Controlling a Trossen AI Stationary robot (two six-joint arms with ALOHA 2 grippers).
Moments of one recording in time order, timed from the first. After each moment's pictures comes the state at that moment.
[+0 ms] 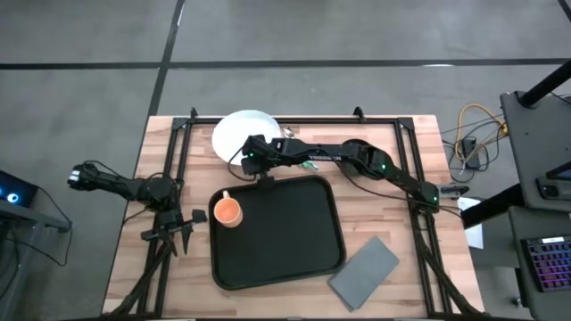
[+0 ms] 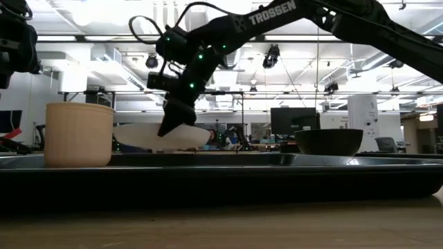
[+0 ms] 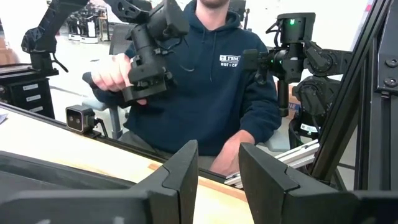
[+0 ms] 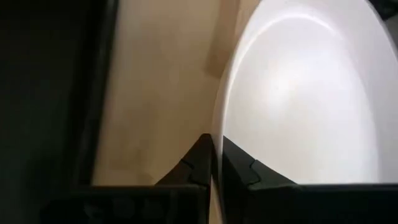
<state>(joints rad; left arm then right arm) -0.24 0.18 0.01 0.05 0.99 -0.04 -0.18 2.48 2.20 -0.65 0.12 -0.55</state>
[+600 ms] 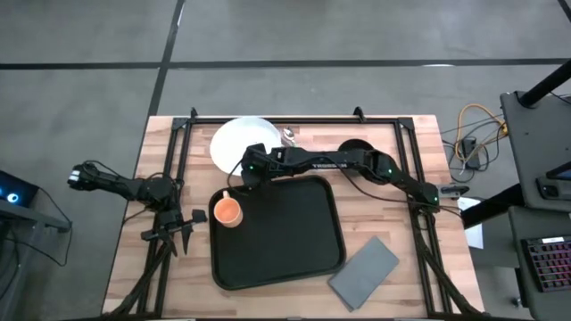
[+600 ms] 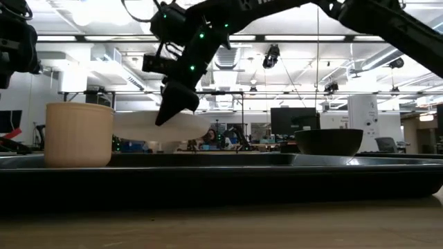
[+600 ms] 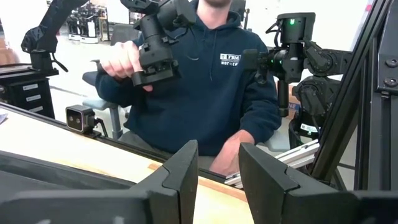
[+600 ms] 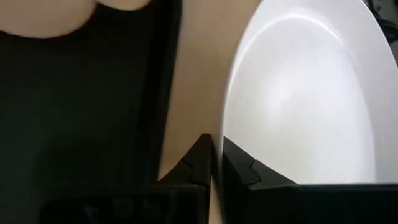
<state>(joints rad) -0.23 0.18 0.01 0.05 0.99 -0.04 -0.11 2.41 2.17 -0.70 0.16 -0.53</state>
